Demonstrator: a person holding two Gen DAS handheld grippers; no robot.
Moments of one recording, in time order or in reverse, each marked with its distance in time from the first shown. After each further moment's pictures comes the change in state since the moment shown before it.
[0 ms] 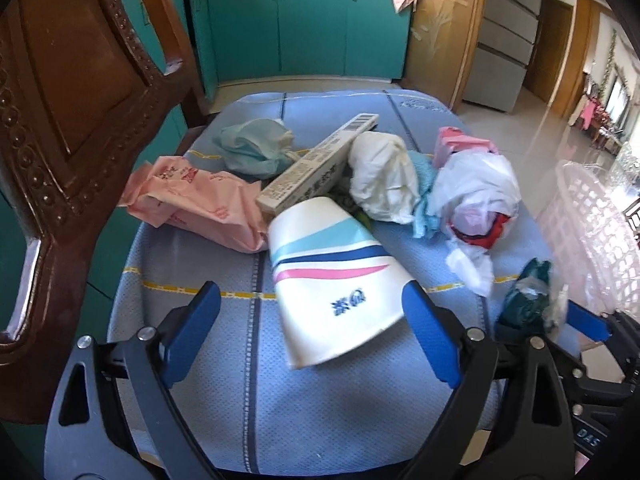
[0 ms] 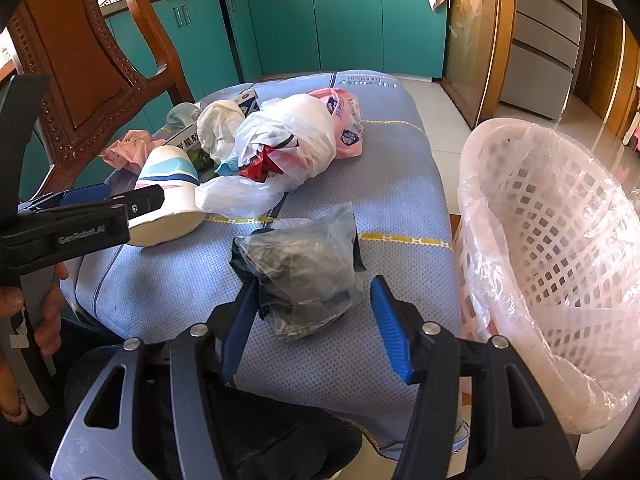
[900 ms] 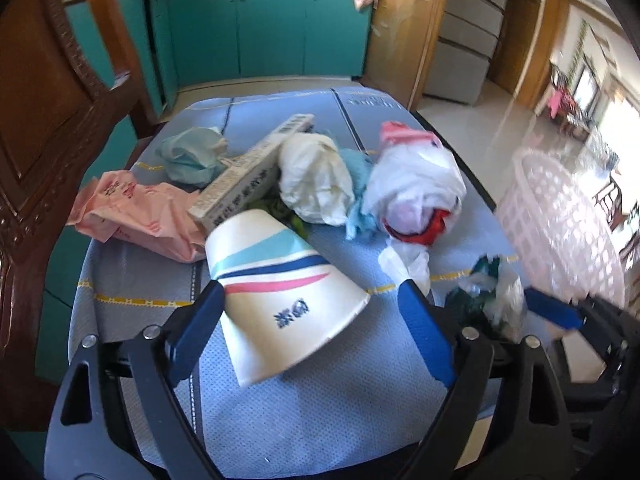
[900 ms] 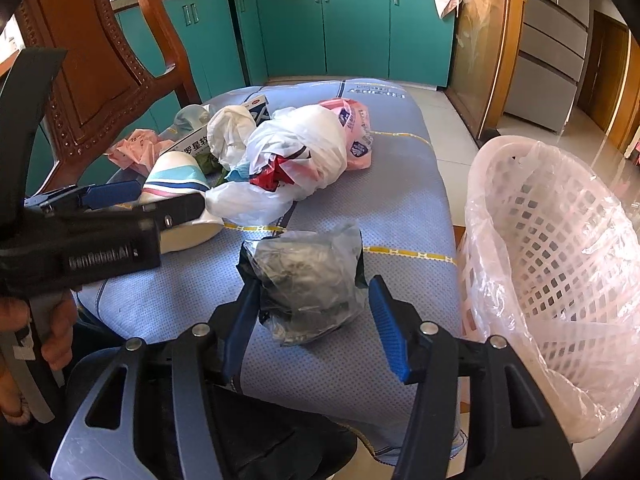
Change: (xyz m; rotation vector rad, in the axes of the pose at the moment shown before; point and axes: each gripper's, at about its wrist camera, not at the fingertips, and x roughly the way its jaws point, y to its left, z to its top) left arm 0.003 -0.033 0.003 0.077 0.009 -0.107; right arm -0.003 0.006 0.005 -0.034 -0.013 -0.004
